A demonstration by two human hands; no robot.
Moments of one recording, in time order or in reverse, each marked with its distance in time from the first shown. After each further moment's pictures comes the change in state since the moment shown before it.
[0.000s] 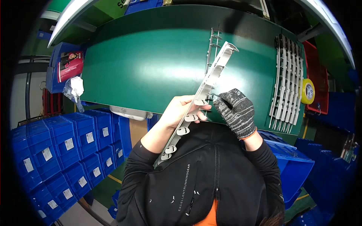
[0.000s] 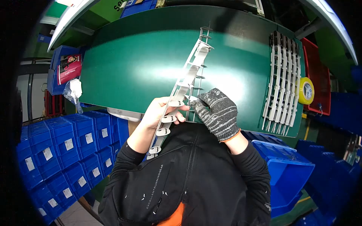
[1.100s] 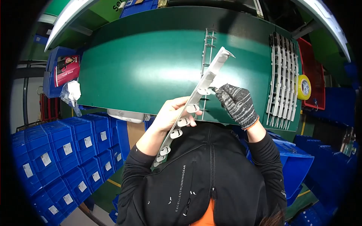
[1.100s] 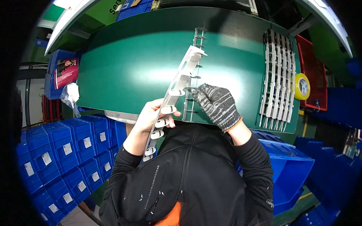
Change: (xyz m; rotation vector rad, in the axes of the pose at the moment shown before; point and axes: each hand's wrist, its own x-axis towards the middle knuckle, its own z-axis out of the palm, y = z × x) left_hand -0.017 0.004 -0.008 0.052 -0.078 0.029; right_hand 0.014 0.004 -0.014 0.206 -0.185 0.057
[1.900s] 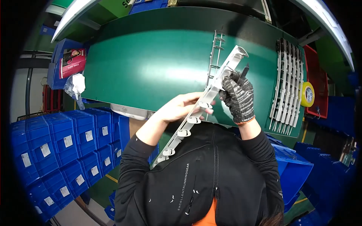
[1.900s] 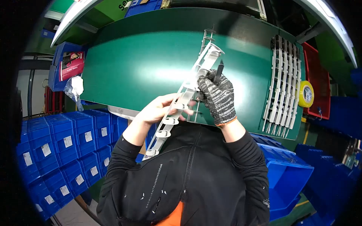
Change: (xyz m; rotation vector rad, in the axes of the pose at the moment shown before) left_hand 0.016 0.011 -0.005 0.076 -0.237 0.027; right_hand 0.021 -0.010 0.022 0.921 0.294 0.459
